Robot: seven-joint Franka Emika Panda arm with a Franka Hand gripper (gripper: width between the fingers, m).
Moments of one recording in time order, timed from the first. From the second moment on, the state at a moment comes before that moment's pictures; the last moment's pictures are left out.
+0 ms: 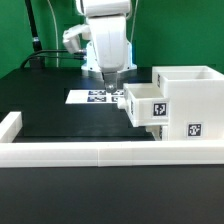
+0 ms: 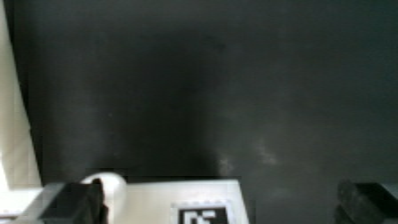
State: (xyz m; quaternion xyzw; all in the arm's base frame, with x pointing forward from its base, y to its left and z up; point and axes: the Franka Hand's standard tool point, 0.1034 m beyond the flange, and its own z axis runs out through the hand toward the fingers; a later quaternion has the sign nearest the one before) arm 0.542 -0.037 0.088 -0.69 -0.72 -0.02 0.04
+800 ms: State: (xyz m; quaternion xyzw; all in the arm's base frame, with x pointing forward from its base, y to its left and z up) arm 0.537 -0.025 0.069 -0.72 -0.69 -0.03 0.09
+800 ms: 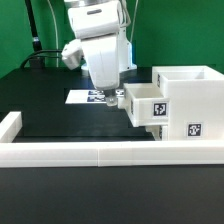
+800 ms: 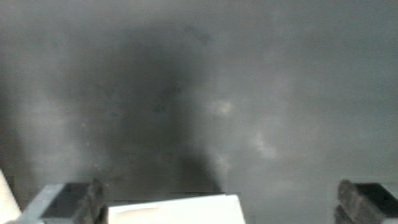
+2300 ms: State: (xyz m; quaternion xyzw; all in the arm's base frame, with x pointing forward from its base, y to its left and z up) arm 0.515 0.016 0.086 -0.79 -0.61 -0.02 0.08
